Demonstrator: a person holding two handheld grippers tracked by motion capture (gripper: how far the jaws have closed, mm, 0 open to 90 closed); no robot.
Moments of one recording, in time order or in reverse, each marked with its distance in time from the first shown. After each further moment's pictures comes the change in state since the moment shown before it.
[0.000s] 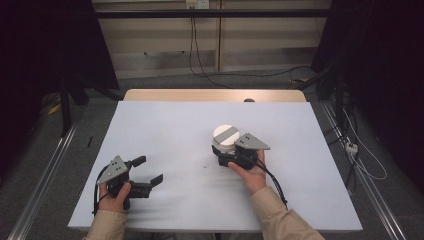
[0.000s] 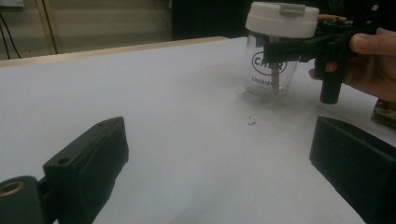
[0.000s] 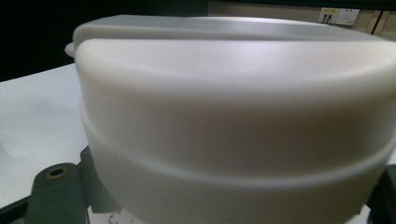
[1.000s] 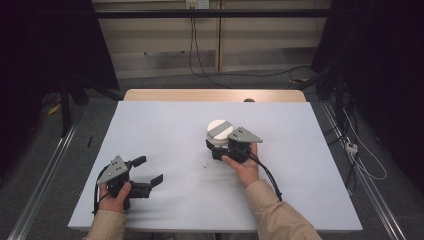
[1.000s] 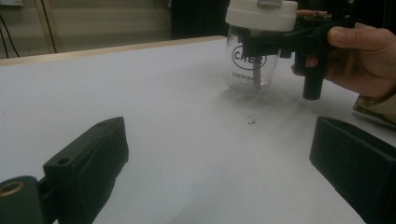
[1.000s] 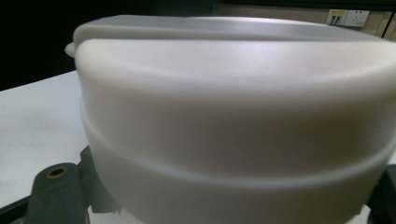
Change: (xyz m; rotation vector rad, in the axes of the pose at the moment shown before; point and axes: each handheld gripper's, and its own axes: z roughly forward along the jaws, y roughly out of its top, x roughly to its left) left arm 0.000 0.000 0.000 0.001 -0.003 0.001; right arm 0.000 0.008 0.026 -0.008 0.020 0.008
